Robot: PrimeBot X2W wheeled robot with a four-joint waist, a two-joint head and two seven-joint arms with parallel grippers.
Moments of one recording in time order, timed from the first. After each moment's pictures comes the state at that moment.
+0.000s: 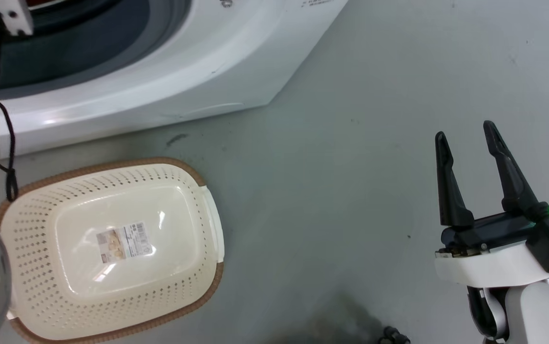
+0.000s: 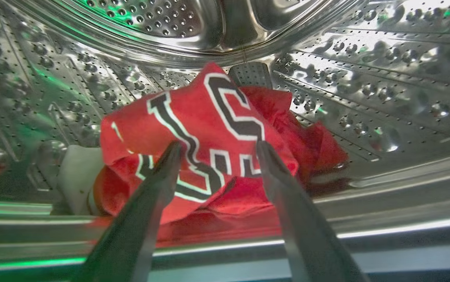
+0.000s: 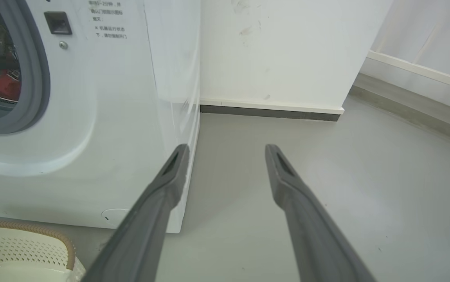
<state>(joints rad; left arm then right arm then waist) -1.39 0.37 -0.04 1.23 -0.05 -0.03 0.04 -0.17 -0.05 0.07 -0.12 0.06 0.13 -0.26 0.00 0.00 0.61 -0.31</state>
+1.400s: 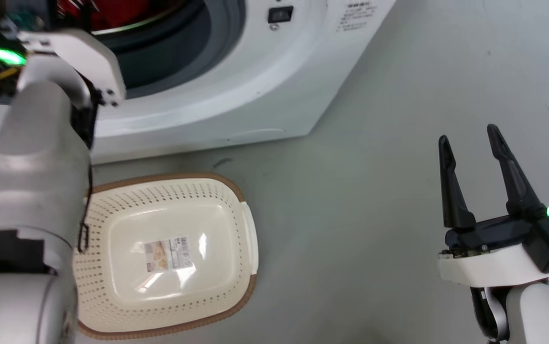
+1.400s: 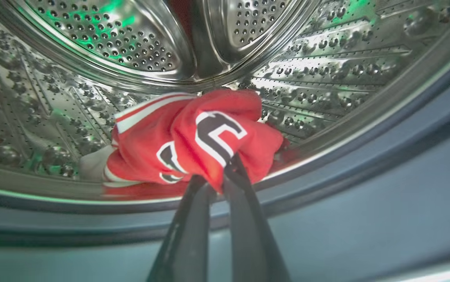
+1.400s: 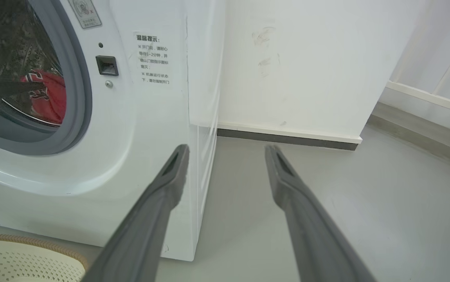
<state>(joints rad) -1.23 0.25 -0.12 1.26 -0.12 -0.10 -0.24 -0.17 -0.05 0.04 -0.10 0.01 0.13 -0.26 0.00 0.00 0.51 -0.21</state>
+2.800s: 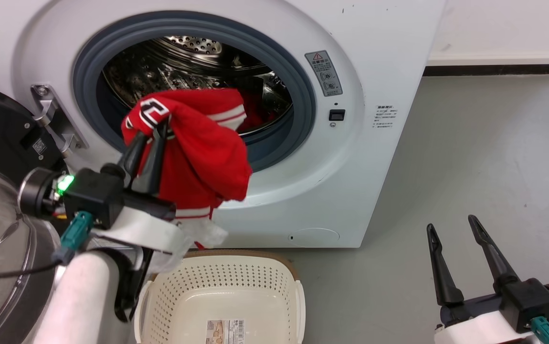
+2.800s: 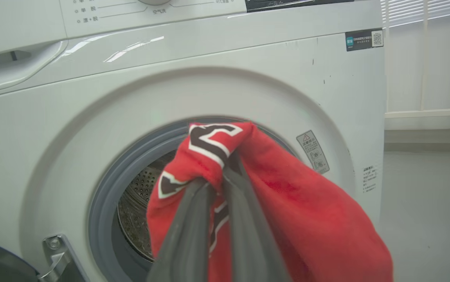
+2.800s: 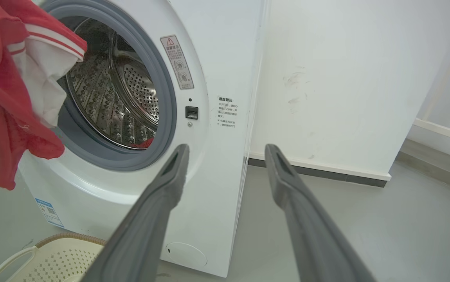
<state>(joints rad) -0.34 0.26 -0.17 -0.05 -0.15 -0.07 -0.12 0.07 -0.05 0.04 -0.04 -0.04 0.13 -0.26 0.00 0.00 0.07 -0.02</state>
